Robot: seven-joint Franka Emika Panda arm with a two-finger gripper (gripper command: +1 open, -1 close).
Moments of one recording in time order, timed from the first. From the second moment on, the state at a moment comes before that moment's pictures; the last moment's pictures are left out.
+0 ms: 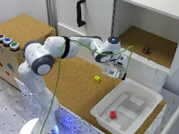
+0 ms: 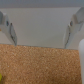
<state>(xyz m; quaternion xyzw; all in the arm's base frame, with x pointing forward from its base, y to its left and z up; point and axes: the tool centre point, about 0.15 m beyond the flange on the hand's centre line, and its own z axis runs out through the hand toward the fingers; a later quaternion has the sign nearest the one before) 0.478 -0.209 0.325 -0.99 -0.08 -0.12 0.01</state>
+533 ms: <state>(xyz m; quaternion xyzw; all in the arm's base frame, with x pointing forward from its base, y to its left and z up) 0.476 -0.205 0.323 -0.99 -0.08 -0.12 0.02</state>
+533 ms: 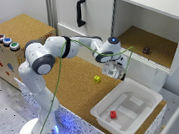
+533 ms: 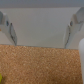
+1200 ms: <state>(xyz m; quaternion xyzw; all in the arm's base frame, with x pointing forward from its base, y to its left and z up) 0.437 -0.167 0.268 -0.99 -0.08 -0.05 0.06</state>
